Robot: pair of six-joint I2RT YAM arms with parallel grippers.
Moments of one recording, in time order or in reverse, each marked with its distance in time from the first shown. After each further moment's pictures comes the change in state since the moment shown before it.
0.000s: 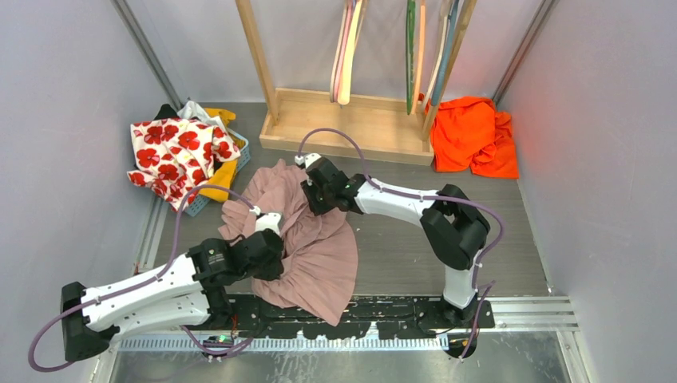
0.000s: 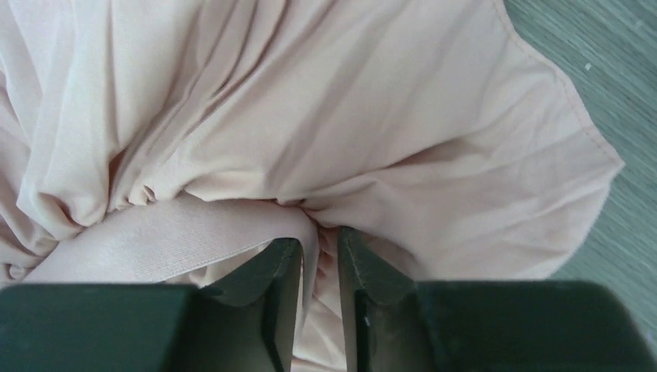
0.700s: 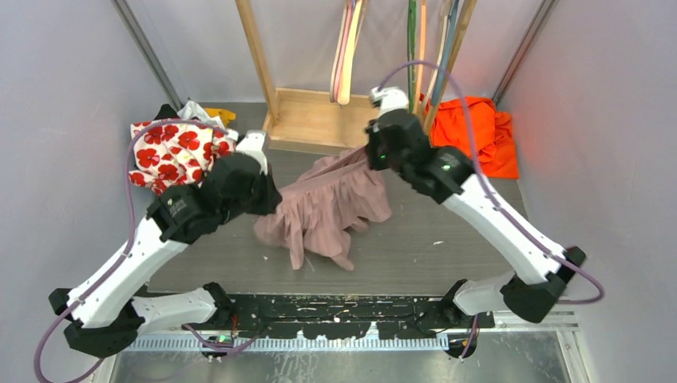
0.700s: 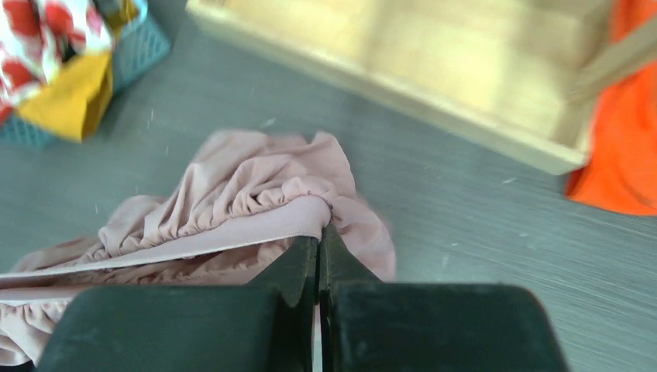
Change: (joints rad) left arm 0.213 0.192 0.672 -0.177 -0.048 0.249; right arm -0.088 -0.464 0.252 -0.462 0.283 0.053
